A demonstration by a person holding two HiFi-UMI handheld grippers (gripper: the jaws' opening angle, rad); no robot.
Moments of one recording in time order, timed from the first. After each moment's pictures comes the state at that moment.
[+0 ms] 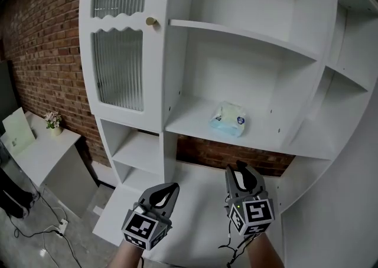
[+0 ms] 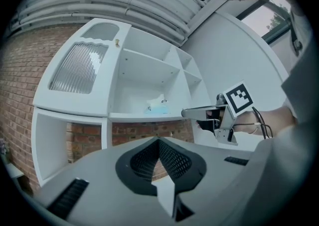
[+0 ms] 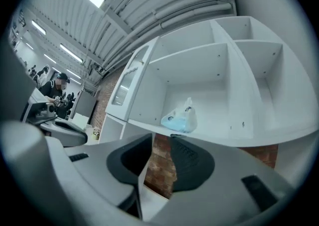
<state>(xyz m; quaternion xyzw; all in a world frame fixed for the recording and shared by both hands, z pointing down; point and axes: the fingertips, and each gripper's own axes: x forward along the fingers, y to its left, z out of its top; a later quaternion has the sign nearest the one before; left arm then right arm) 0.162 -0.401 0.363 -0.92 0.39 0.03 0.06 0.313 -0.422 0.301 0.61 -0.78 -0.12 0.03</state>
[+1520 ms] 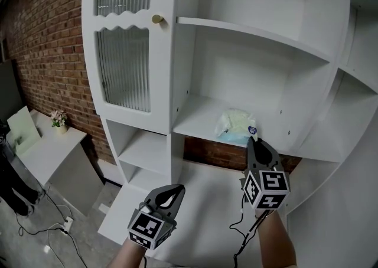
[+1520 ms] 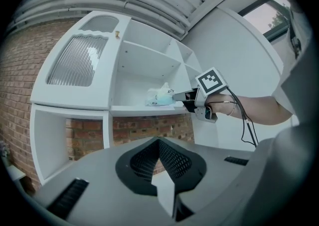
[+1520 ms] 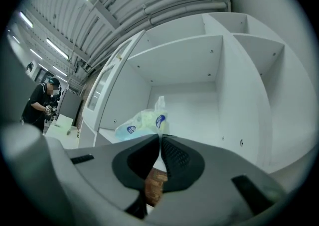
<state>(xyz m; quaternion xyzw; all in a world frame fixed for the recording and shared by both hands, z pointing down) 0.161 -0.414 0.377 -0.92 0.38 0.00 0.05 0.346 -0.483 0.251 0.66 -0.74 -0.10 0.02</state>
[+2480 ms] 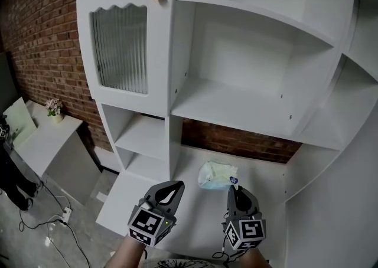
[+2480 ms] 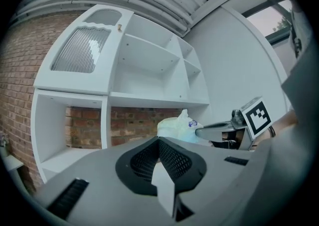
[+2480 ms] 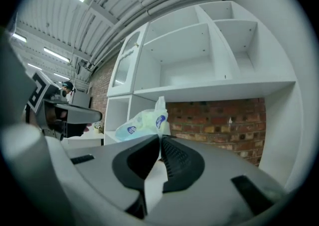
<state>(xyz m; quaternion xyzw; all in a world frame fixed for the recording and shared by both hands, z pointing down) 0.161 -0.399 0.411 -0.93 0.37 -0.02 0.02 0.313 -0.383 0.424 0.64 -0.77 -0.01 0.04</state>
